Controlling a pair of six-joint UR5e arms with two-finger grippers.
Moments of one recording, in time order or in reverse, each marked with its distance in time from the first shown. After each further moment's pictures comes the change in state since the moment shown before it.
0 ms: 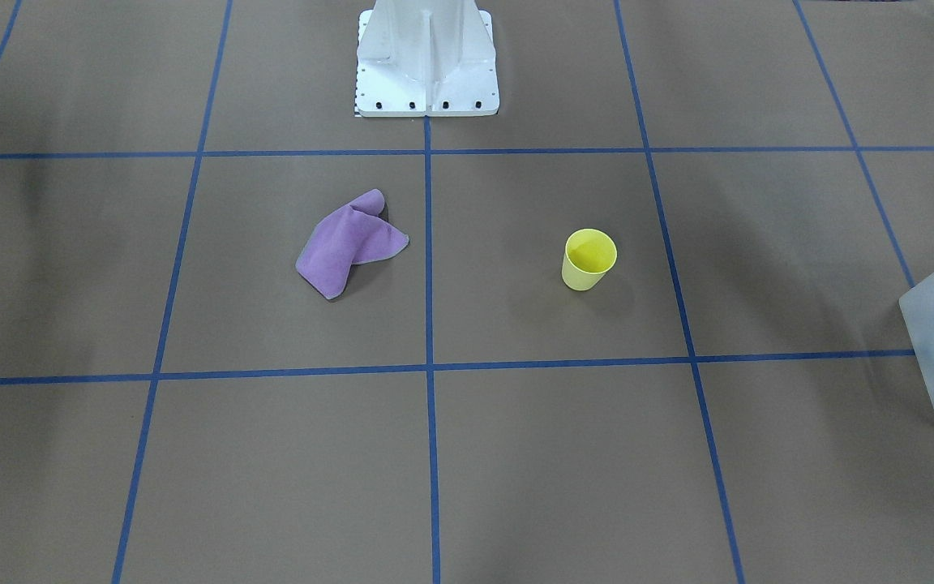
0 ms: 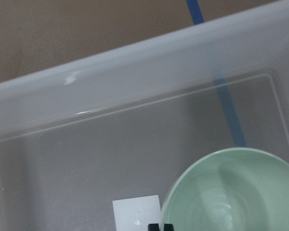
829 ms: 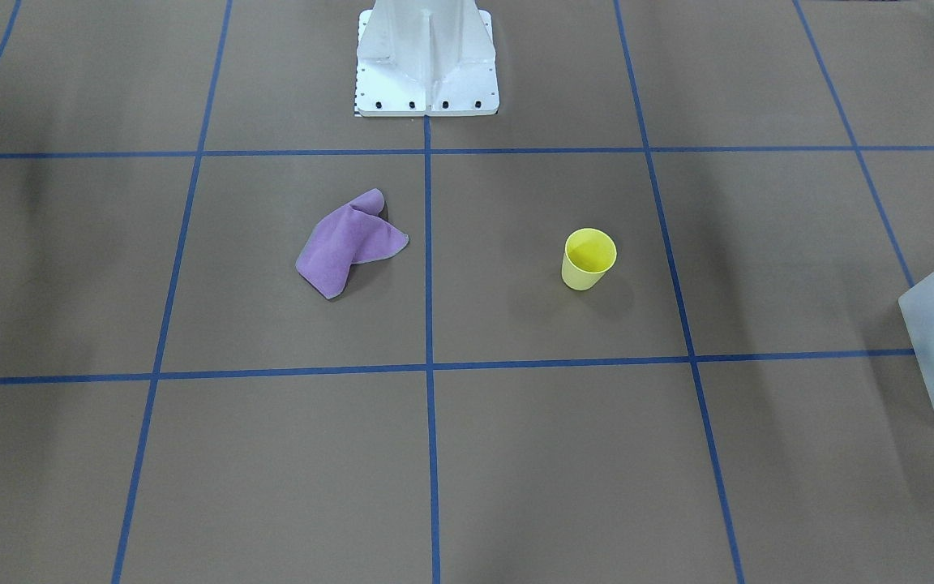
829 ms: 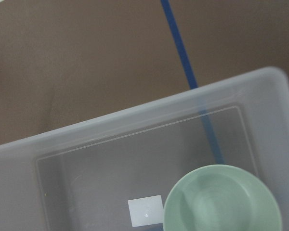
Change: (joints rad) left arm -0.156 0.008 -0.436 0.516 -0.130 0.093; right arm -0.002 0.002 -0.001 -0.001 0.000 0.002
